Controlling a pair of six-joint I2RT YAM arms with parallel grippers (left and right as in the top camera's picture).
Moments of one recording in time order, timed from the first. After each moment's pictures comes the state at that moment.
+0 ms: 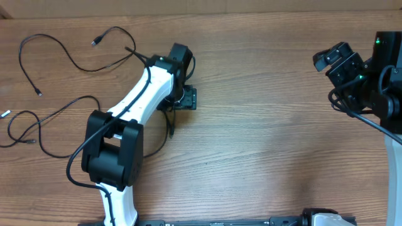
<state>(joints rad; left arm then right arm) -0.36 2.03 1.55 -1.00 0.04 -0.36 -0.03 1.33 1.73 -1.29 -0.12 0.85</state>
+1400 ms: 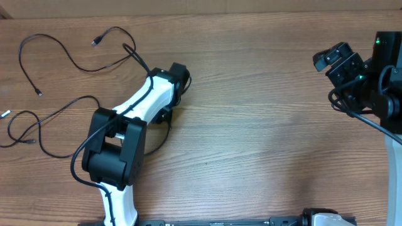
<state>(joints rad) -0.36 2.04 1.39 -1.07 -0.52 -0.31 -0.03 1.33 1.73 -1.29 -0.12 0.85</state>
